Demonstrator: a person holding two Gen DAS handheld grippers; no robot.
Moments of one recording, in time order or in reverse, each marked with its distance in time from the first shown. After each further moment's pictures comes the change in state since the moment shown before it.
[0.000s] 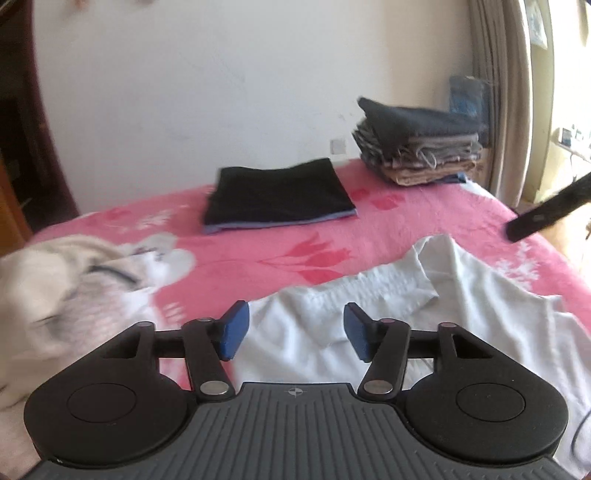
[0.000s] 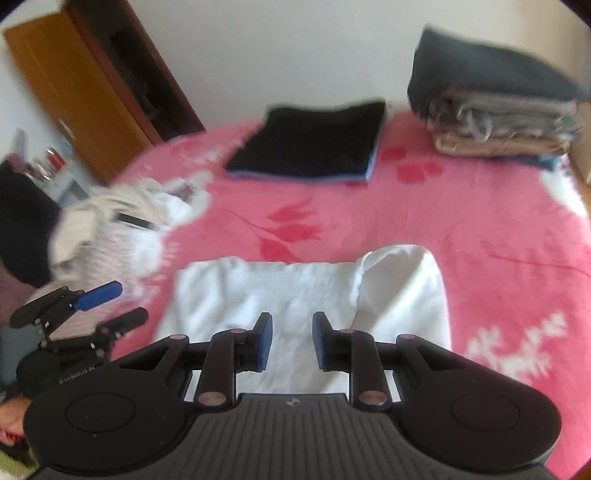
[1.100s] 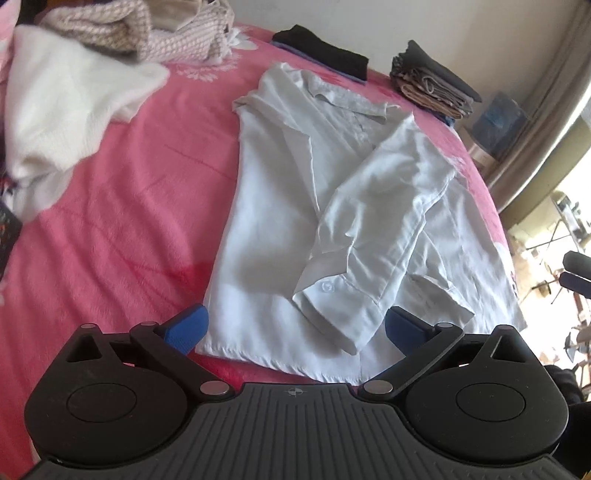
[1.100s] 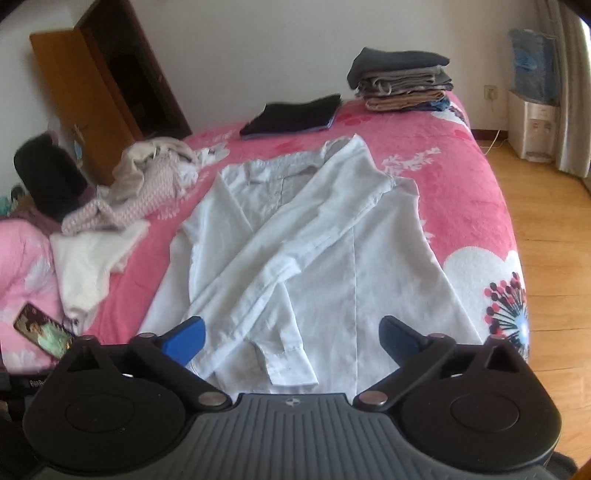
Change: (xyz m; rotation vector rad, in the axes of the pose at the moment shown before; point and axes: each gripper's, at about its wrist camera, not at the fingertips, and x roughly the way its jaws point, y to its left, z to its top) left arm -0.198 -0.068 -0.239 -0.559 0.274 -0.099; right arm -0.202 0.047 -0.300 0.036 -0.144 -0.101
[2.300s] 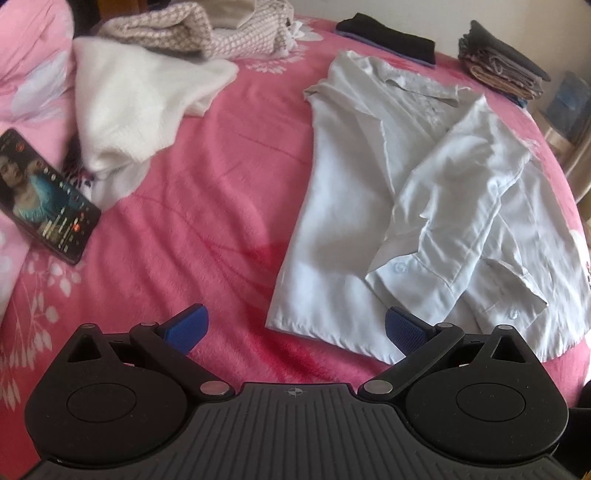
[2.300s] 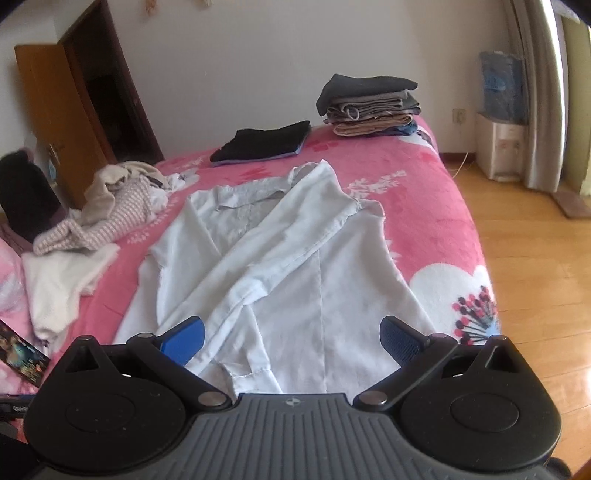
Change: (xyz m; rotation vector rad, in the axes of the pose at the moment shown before) left arm -0.005 -0.009 -0.006 -0.009 0.033 0.318; right arm 0.000 -0.009 -0.007 0.009 -0.086 -0.085
